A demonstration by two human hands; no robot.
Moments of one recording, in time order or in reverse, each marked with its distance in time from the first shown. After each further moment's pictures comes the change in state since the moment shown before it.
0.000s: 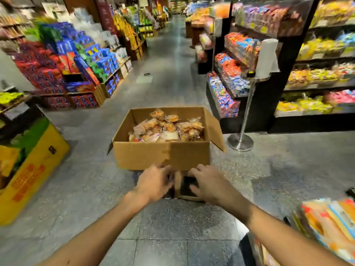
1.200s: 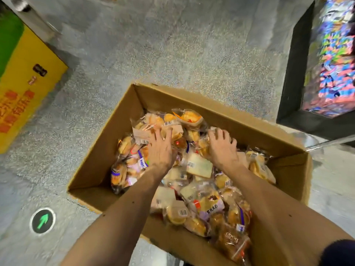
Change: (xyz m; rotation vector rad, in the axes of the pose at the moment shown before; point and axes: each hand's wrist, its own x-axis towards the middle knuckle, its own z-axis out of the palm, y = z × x) left_hand 0.578 -0.358 0.165 -0.014 -0.135 -0.691; right_hand 0.717 0.192 0.204 -0.184 -0.363 0.007
